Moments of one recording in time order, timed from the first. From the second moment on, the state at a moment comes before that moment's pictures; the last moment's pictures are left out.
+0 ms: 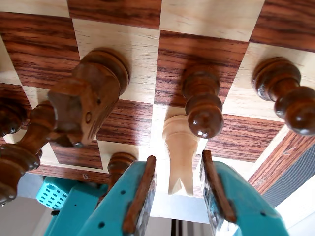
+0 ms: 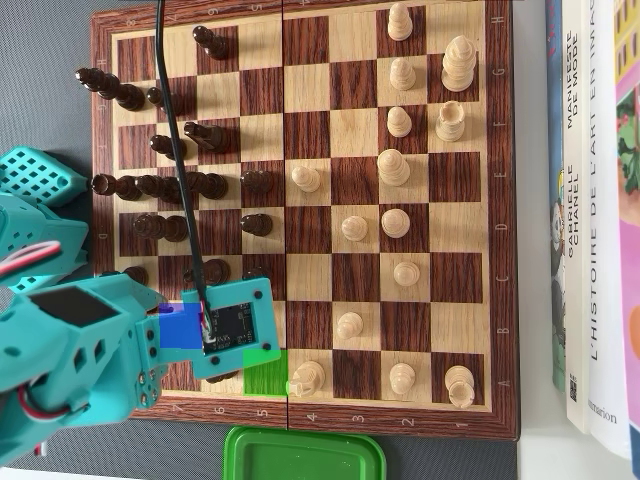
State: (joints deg) arm 28.1 105.7 118.0 80.3 55.2
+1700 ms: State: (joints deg) arm 28.3 112.6 118.0 80.2 53.2
